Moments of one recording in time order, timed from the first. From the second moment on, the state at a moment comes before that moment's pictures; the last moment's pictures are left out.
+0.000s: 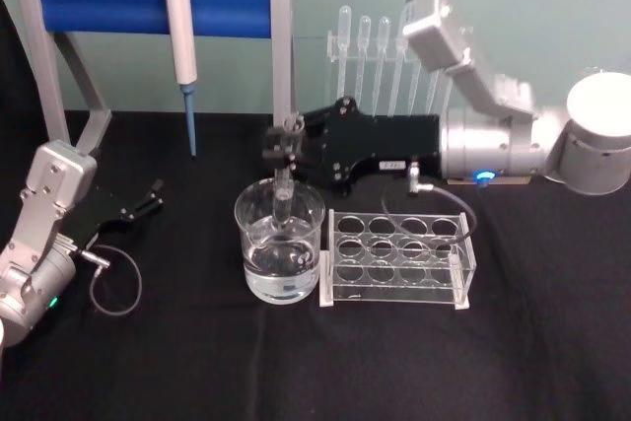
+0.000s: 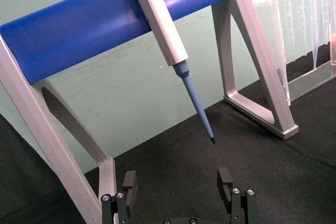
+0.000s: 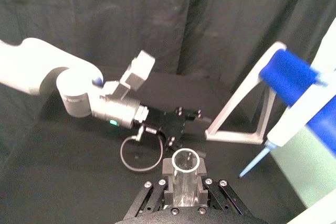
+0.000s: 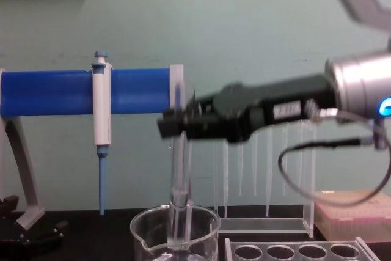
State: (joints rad) left arm -0.20 0.60 0.45 -1.41 -0.25 -0.12 0.03; right arm 0.77 0.50 -0.76 -1.40 0.50 0.07 0.90
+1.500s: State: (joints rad) left arm -0.20 0.60 0.45 -1.41 -0.25 -0.12 0.03; right arm 0.41 0.88 -0.52 -1.84 0.57 0.07 0.68
